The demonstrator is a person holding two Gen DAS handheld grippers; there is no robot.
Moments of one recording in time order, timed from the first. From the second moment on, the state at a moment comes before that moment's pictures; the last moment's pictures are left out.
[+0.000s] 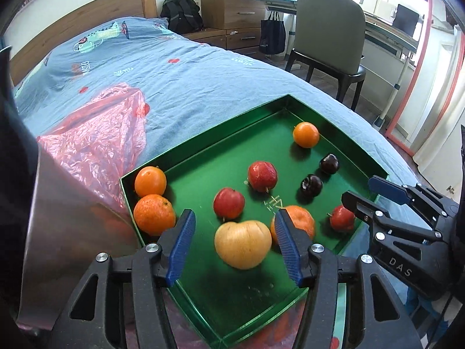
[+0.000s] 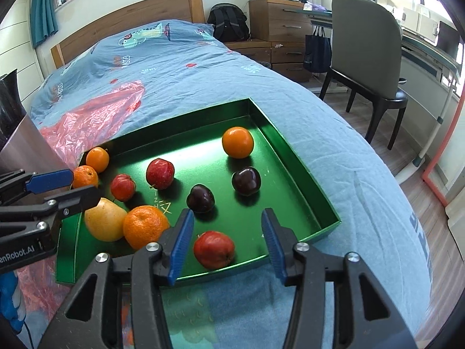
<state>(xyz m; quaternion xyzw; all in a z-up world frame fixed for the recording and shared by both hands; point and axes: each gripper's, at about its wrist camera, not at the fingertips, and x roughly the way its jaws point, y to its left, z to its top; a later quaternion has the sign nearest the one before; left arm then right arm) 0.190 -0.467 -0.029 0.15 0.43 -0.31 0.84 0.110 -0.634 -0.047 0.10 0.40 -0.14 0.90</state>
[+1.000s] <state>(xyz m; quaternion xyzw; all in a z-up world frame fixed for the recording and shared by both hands) 0.055 -0.221 0.006 0.08 0.41 -0.19 0.89 0.024 -0.409 -0.019 0.08 0.40 -0.02 0.91</state>
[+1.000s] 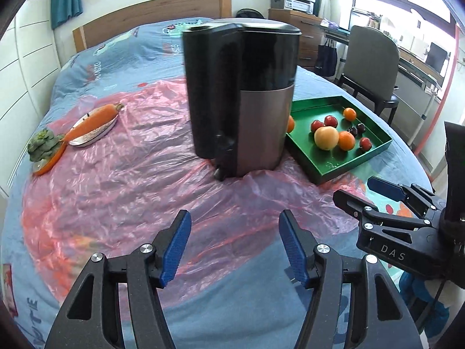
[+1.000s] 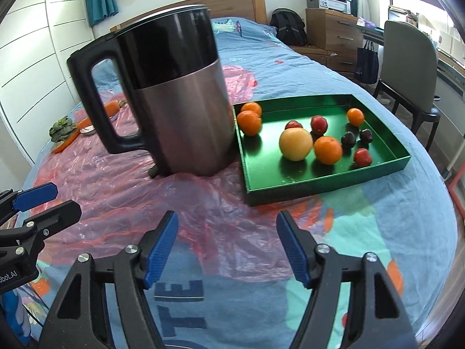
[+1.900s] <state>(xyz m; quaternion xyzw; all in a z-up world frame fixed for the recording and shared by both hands) 0.026 -0.107 0.004 0.03 0.38 -0.06 0.92 0.016 -0.298 0.000 -0.01 0.37 0.04 0.93</state>
